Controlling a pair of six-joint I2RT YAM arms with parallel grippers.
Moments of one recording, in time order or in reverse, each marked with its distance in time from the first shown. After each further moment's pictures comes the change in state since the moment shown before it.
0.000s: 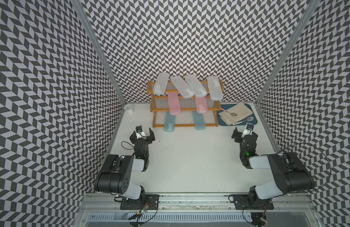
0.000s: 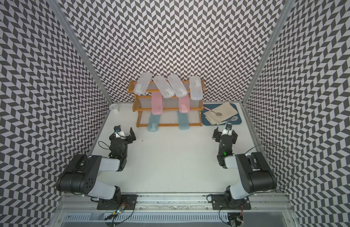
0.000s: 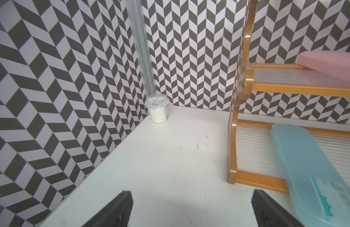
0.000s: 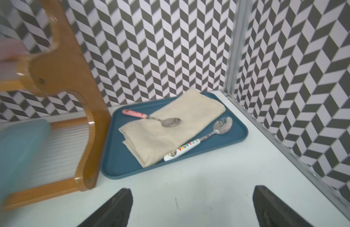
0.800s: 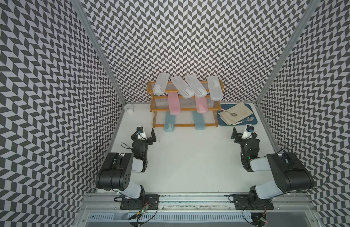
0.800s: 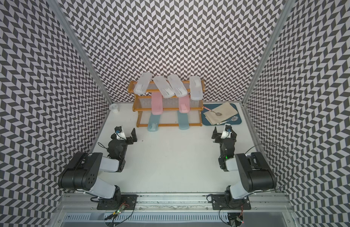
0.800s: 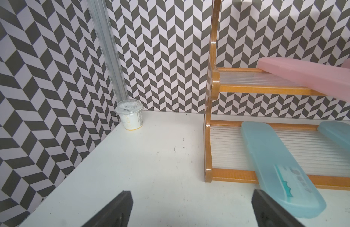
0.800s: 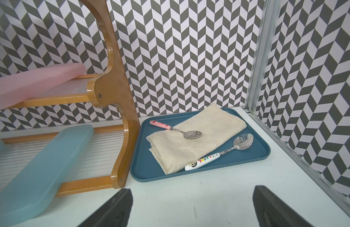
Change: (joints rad) left arm 0.026 0.042 -0.030 0.103 0.187 0.010; right arm -0.018 0.011 -0.060 0.158 -0.130 -0.025
